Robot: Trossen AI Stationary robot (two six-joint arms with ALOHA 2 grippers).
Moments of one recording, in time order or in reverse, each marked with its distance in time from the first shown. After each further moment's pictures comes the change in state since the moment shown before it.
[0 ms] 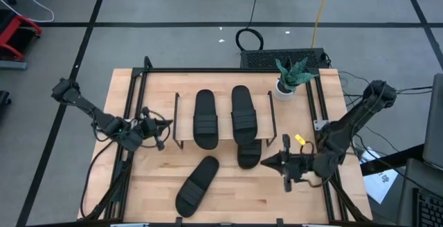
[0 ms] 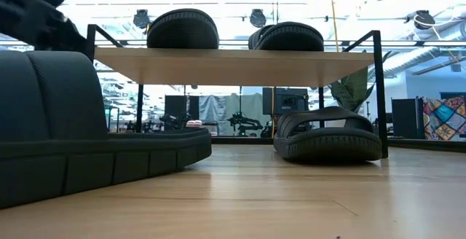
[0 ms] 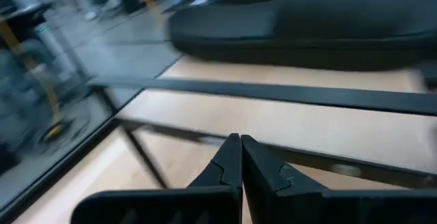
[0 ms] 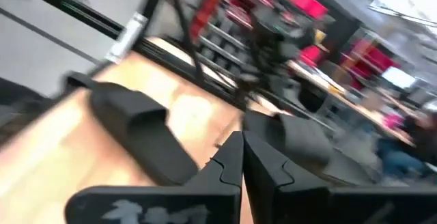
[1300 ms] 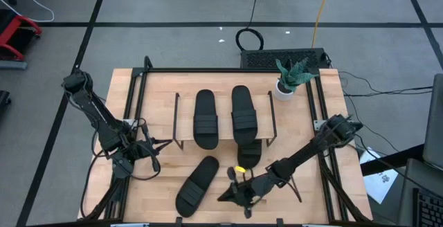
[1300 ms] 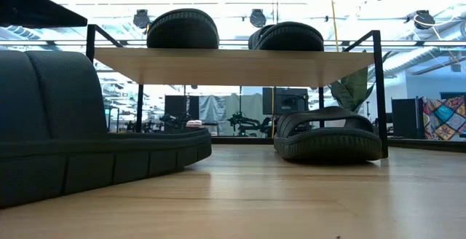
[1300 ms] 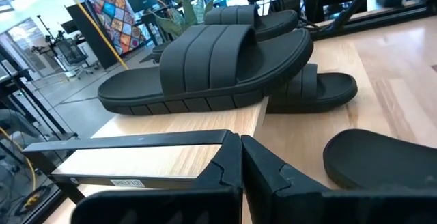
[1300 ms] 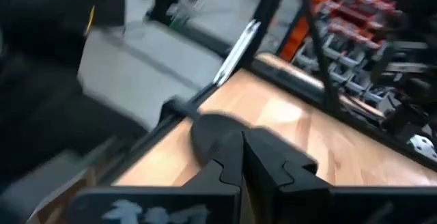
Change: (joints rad) left arm -0.381 0.336 0.092 0.176 -0.263 -0.031; right arm -0.204 0.792 0.306 0.505 -0.559 0.055
